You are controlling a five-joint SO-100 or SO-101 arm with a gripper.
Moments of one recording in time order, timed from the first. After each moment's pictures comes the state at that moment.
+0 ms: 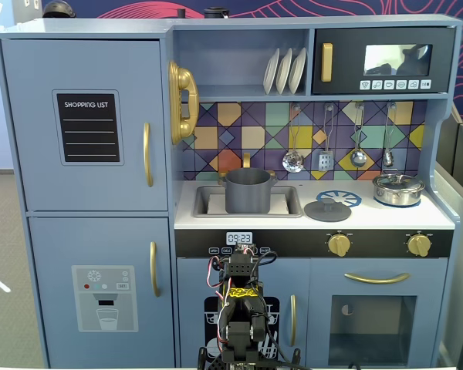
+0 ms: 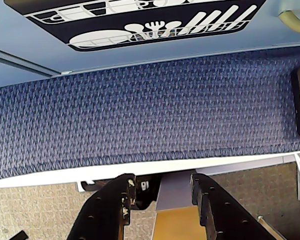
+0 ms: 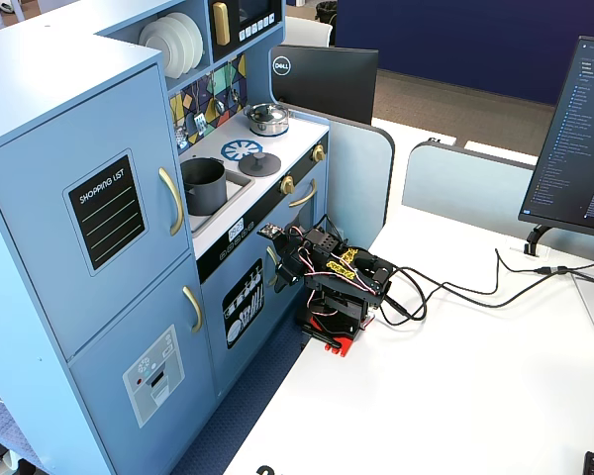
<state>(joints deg) -0.1 182.5 172.0 77.6 -87.7</state>
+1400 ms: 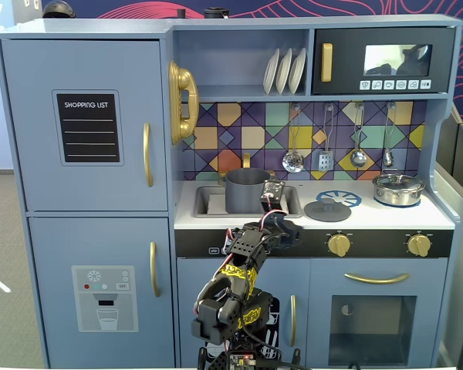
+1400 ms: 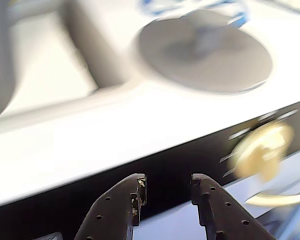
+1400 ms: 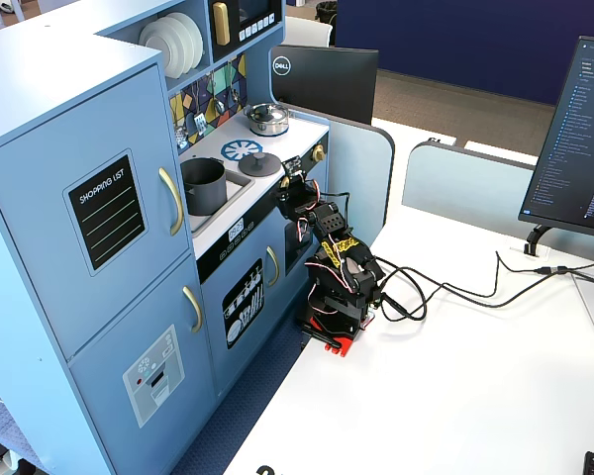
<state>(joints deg) 29.8 170.2 149.8 29.4 -97.1</state>
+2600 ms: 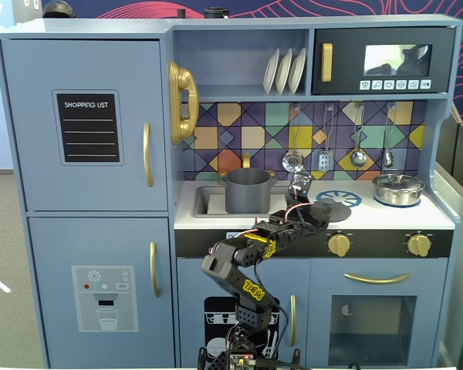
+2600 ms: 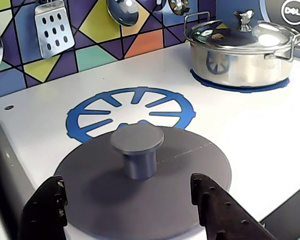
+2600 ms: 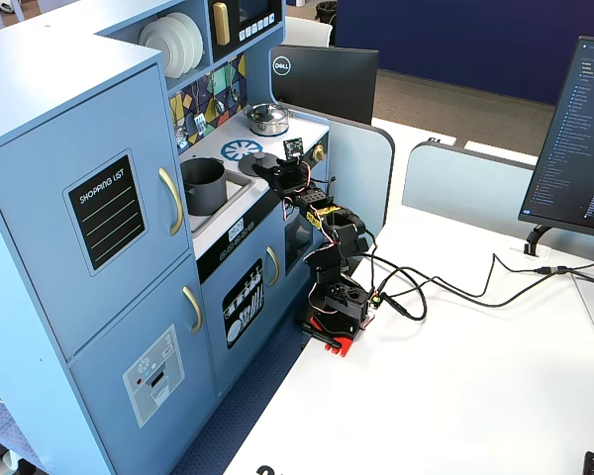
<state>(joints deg) 34.8 131.0 140.4 -13.4 -90.1</state>
